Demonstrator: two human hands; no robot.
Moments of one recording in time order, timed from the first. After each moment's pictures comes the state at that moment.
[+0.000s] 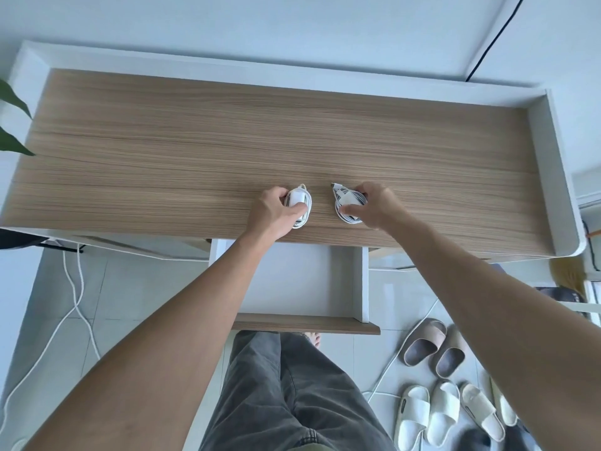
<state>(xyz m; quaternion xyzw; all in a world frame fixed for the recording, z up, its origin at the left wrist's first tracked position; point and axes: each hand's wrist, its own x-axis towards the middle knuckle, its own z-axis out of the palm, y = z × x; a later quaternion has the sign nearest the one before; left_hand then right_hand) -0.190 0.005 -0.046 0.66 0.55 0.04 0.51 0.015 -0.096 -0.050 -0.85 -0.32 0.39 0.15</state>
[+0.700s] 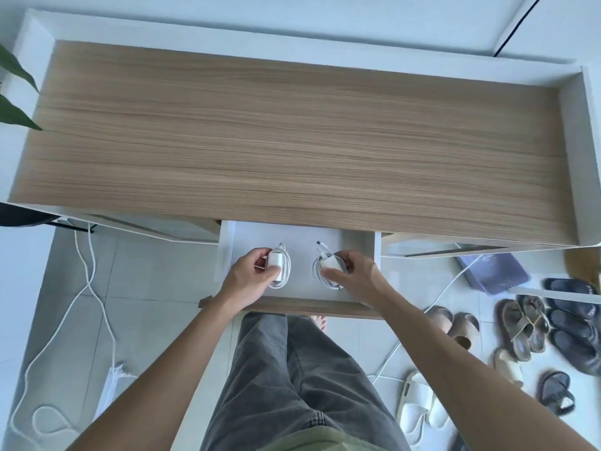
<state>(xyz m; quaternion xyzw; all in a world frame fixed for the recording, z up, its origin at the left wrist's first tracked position) -0.321 -0.071 -0.100 0.62 0.54 -0.05 0.56 -0.103 -0.202 -0.100 -0.79 -0.25 0.51 0.22</state>
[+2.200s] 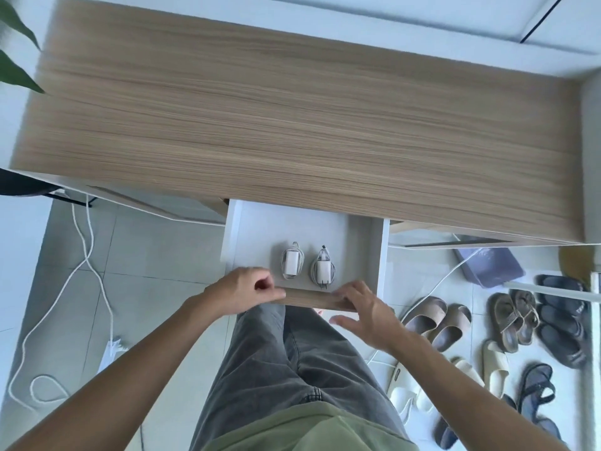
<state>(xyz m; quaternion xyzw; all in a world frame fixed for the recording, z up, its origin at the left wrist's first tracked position) -0.374 -0.083 -0.110 0.74 0.39 -0.23 0.50 -0.134 -0.287 -0.109 -0.74 -0.48 0.46 0.04</state>
